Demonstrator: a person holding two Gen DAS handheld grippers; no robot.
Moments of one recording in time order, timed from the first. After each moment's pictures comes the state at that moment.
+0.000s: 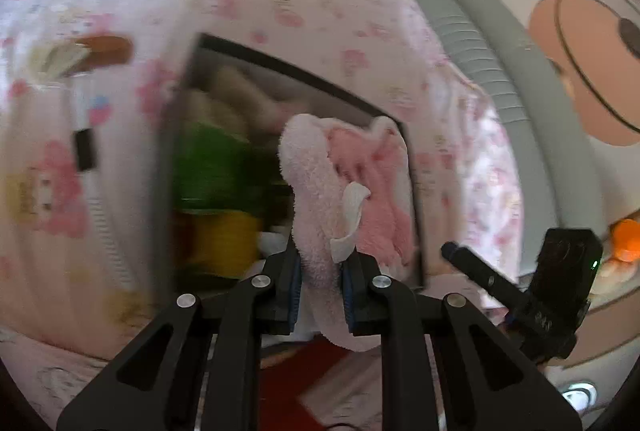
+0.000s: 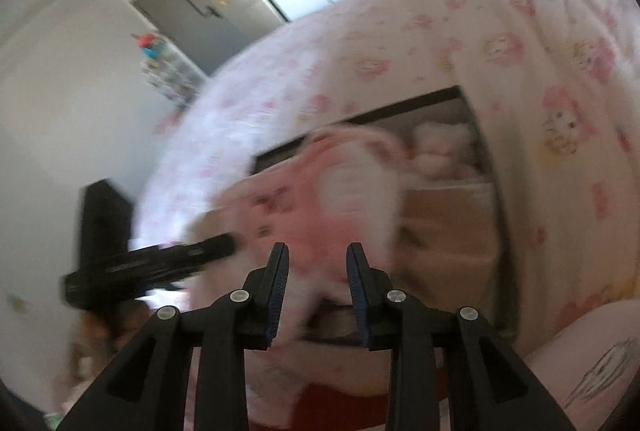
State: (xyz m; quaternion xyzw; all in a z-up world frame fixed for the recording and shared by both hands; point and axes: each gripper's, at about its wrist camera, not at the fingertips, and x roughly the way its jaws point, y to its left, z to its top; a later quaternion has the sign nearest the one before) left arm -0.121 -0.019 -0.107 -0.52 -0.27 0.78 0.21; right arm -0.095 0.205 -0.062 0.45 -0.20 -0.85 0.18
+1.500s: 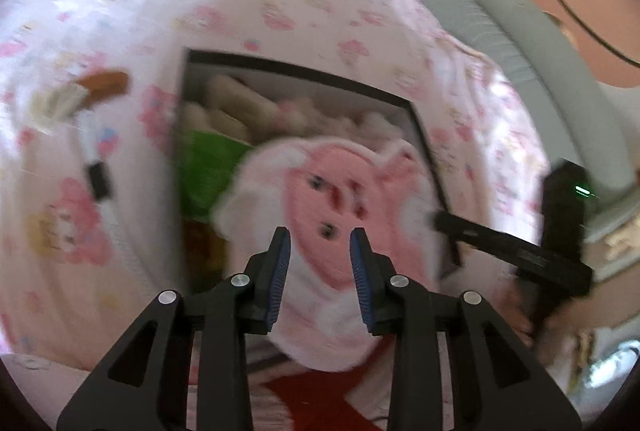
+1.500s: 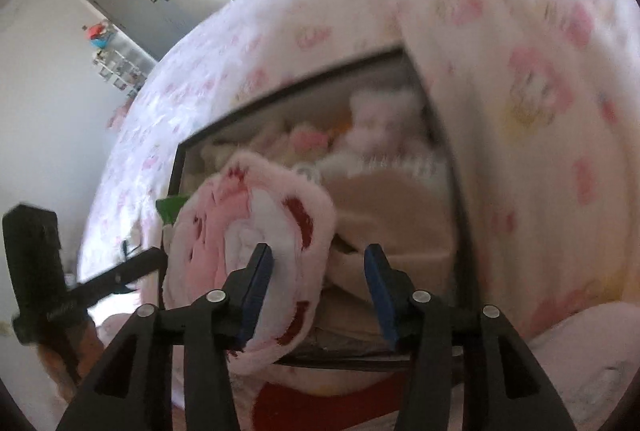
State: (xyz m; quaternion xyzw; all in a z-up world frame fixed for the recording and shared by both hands) left arm -0.109 0.016 -0.108 -0.51 -0.19 0.80 0.24; right arm -0.124 0.228 -0.109 0.52 -0.21 -0.82 0.13
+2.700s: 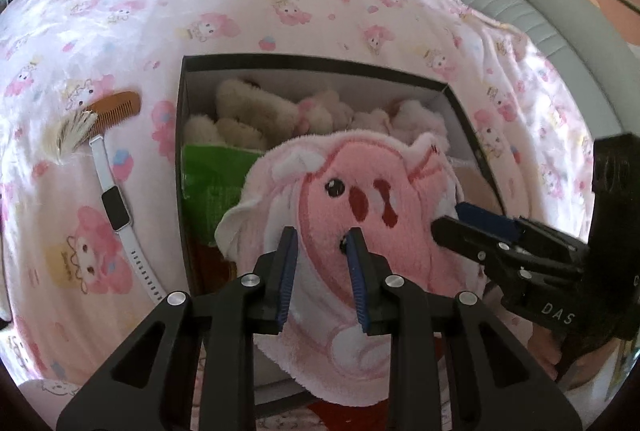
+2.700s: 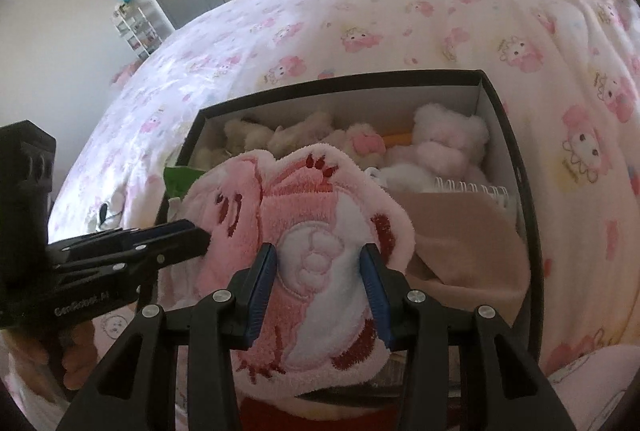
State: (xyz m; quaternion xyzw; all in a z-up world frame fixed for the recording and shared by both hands) left arm -0.126 0.034 -0.115 -0.52 -0.11 0.83 0.19; right arm -0.133 0.164 -0.103 0.49 -0.09 -0.86 0.14
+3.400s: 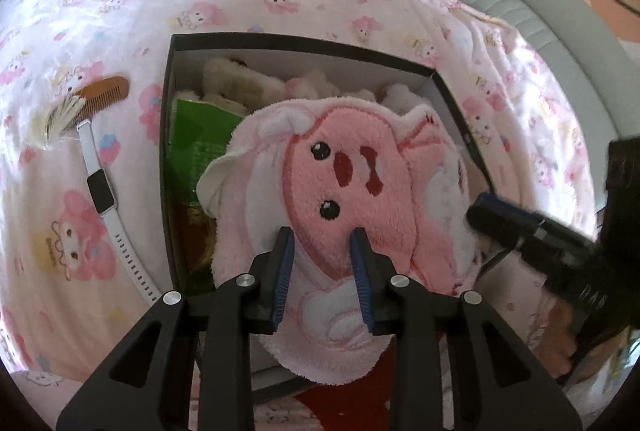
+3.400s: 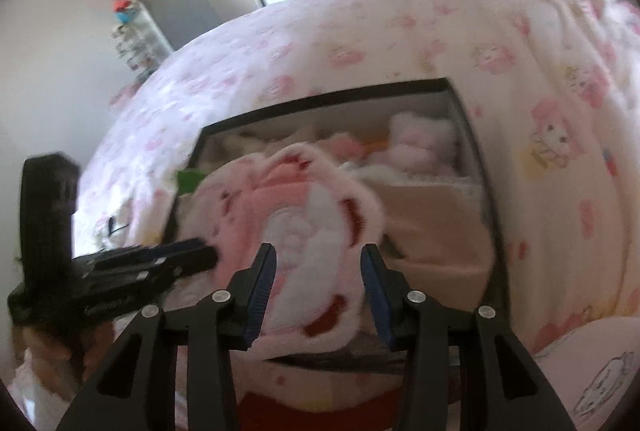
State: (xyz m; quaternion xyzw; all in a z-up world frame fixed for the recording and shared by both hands) left arm -0.113 0.032 -0.123 -0.52 -0.12 0.82 0.20; right arm -0.110 0.180 -0.096 0.47 -0.11 -0.87 0.14
